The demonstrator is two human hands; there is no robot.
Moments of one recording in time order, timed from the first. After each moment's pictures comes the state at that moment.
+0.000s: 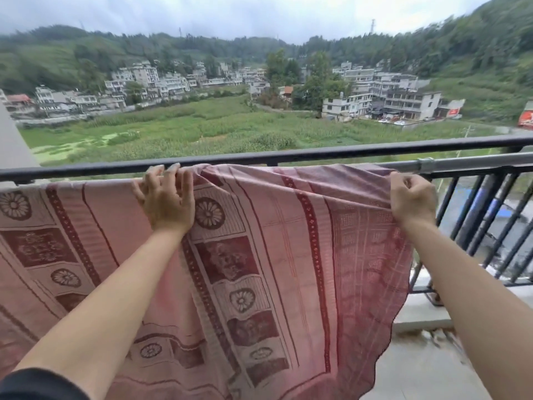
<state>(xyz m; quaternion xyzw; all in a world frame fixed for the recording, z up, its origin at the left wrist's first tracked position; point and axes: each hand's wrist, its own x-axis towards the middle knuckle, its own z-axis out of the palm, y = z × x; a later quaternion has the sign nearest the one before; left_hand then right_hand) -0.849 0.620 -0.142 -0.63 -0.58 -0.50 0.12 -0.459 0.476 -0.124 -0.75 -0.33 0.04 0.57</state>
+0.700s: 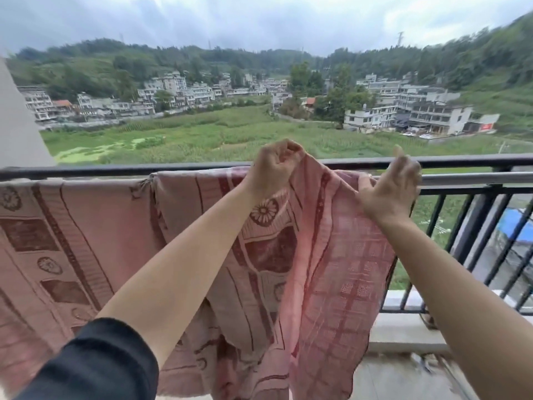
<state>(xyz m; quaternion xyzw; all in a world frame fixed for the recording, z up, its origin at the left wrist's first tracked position) -0.578 0.512 -0.045 -0.78 -0.29 -0.49 -0.26 -0.366 0.451 -0.093 -0.73 -0.46 -0.12 0.49</state>
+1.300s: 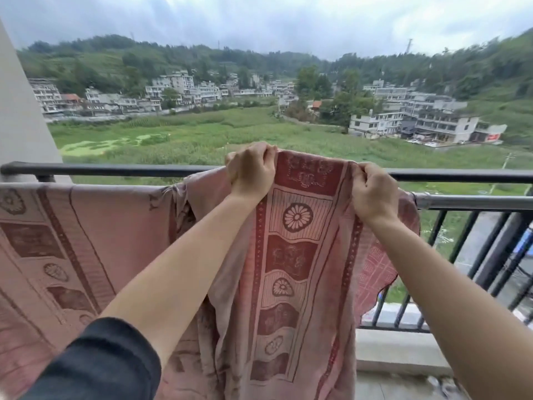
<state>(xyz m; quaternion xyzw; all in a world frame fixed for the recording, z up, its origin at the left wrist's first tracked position) -0.657 0.613 -0.059 -0.69 -0.48 -0.53 0.05 -0.441 0.549 -0.091 -0.64 -0.55 -0.09 0.53</state>
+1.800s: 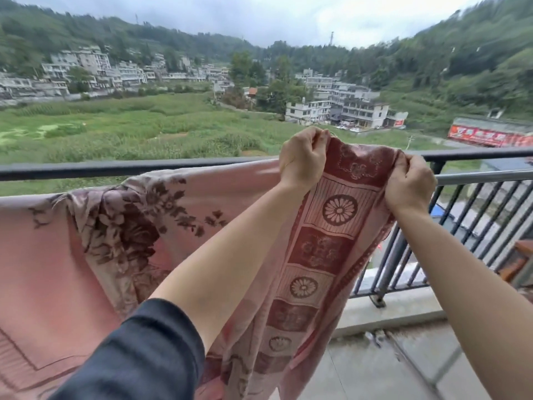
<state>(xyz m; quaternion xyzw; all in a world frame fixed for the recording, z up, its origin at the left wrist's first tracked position) -0.472 0.580 -0.051 -0.76 -0.30 -0.54 -0.21 -0.309 0.486 -0.086 -0.72 -0.33 -0.16 0.59</state>
